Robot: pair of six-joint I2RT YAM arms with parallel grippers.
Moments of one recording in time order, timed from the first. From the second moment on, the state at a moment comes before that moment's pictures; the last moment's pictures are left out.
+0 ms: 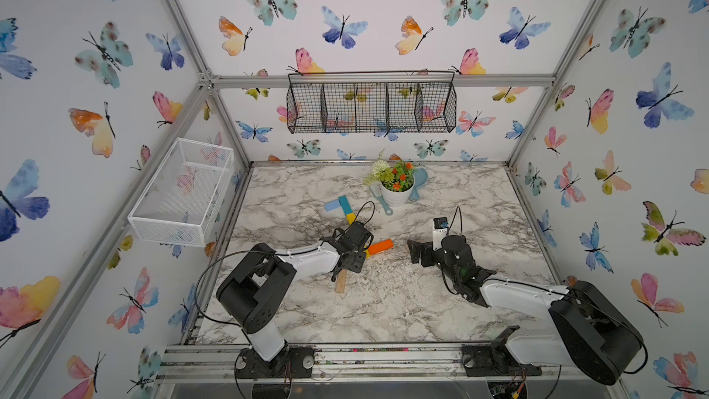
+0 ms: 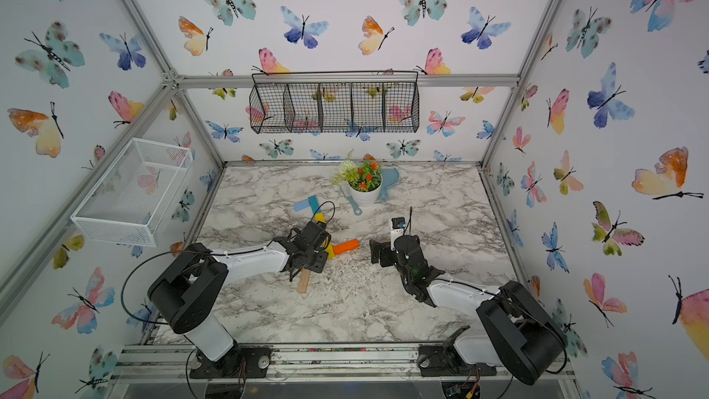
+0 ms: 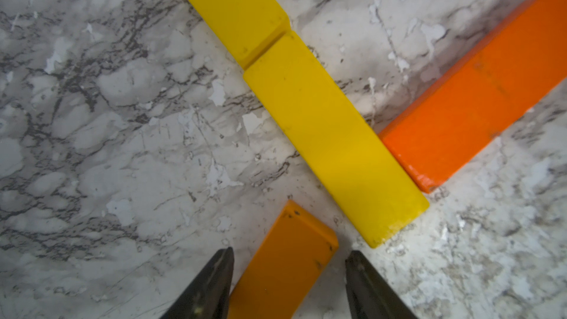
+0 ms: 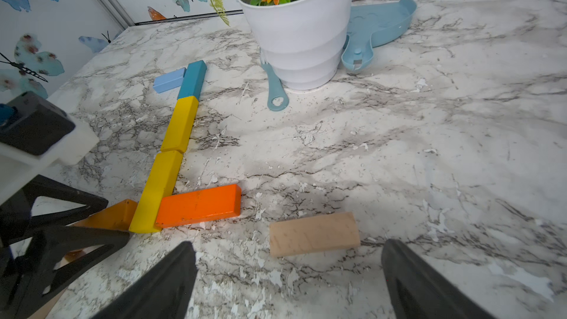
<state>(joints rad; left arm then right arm) -0.72 1.68 0.89 -0.34 -0.23 -0.28 0.65 1.33 0.42 0.44 0.17 0.32</state>
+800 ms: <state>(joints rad) -0.72 1.68 0.88 -0.36 -0.23 -0.29 0.65 1.32 0.42 0.43 0.17 0.32</state>
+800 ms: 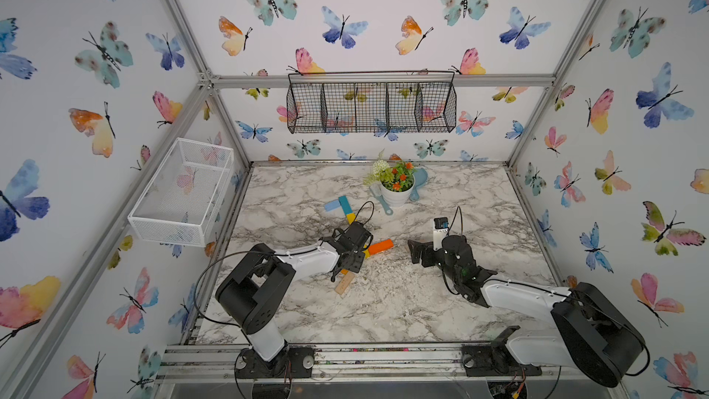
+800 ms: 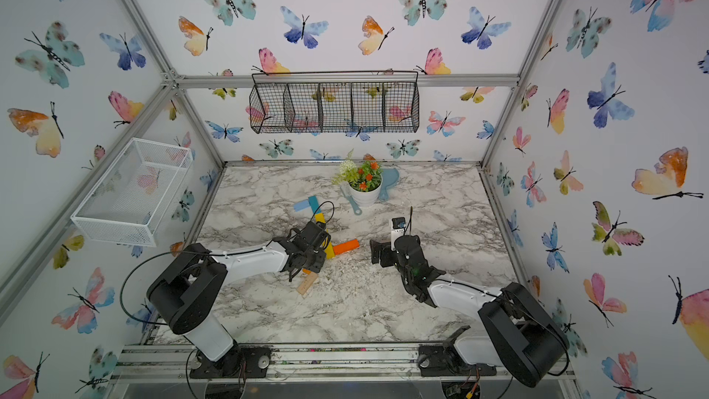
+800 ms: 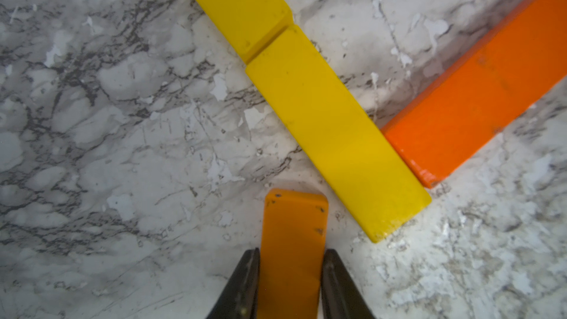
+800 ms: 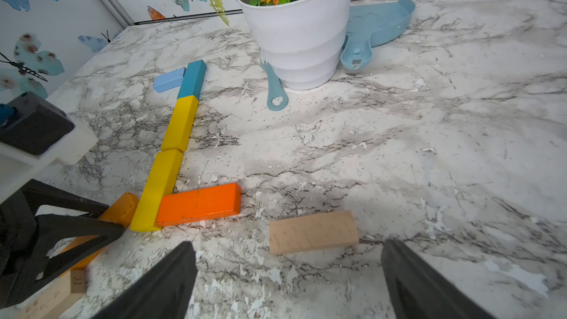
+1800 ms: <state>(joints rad) -0.62 1.37 0.57 0.15 -0.31 -0.52 0.65 1.51 0.74 0.13 0.10 0.37</state>
